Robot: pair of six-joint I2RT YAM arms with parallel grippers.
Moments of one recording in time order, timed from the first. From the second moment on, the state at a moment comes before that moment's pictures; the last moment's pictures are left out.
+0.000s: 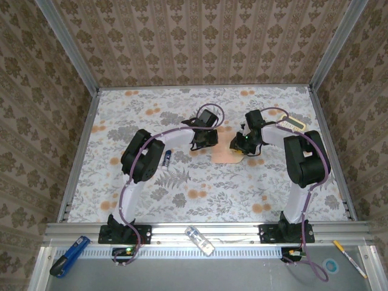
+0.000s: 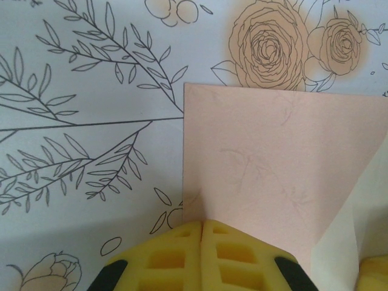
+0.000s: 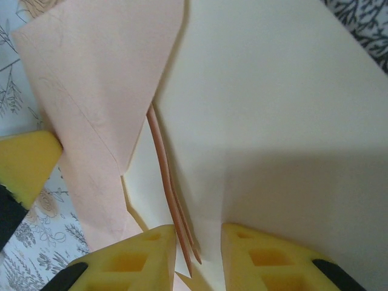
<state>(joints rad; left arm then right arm) -0.76 2.20 1.59 -0.43 0.09 -0.76 0.20 1.88 1.12 -0.46 -0.40 0.56</state>
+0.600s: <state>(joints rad) -0.76 2.20 1.59 -0.42 0.09 -0.77 0.23 1.88 1.12 -0.42 -0.43 0.61</state>
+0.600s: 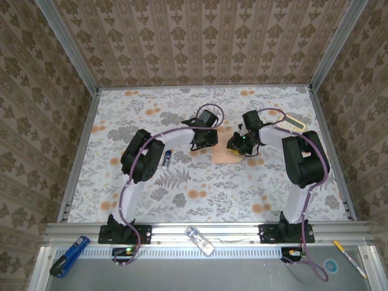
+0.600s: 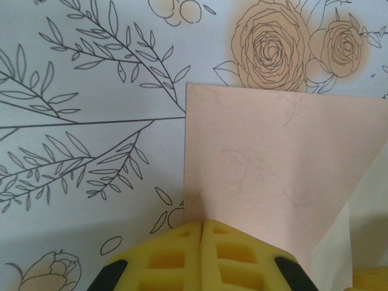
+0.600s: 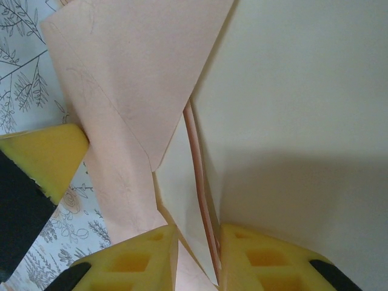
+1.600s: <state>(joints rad) -0.76 2.20 1.58 -0.41 0.09 -0.77 0.26 1.88 1.10 -0.40 -0.43 0.63</state>
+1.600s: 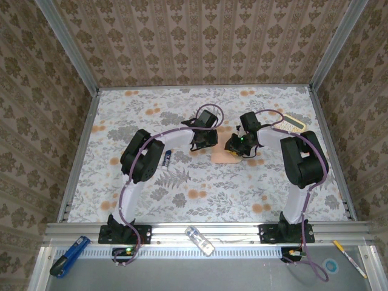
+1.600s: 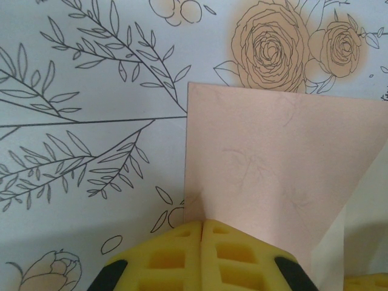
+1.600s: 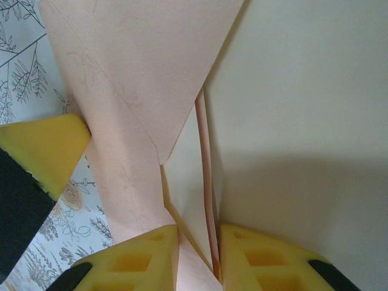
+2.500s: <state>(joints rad) -0.76 2.19 1.57 -0.41 0.09 -0.78 0.25 1.86 1.10 -0.38 -0.42 0.64</state>
